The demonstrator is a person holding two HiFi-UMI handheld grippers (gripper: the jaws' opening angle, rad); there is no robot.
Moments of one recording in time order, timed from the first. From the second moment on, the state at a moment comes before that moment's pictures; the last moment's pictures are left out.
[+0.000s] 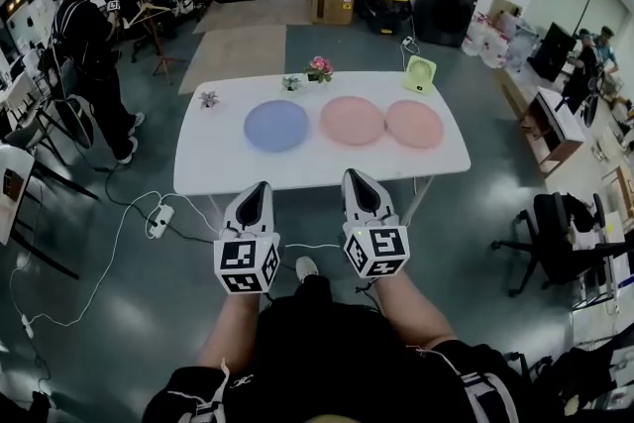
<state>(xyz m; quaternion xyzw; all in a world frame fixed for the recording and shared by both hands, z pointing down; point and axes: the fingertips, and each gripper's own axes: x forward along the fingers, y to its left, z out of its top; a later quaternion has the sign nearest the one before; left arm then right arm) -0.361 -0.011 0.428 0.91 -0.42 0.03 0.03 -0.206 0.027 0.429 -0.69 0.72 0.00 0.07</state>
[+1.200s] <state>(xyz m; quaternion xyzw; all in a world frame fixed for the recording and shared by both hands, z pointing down) -0.252 -0.391 0.444 0.87 -0.48 0.06 0.06 -0.110 -0.369 0.427 -0.61 0.79 -0.03 0.08</state>
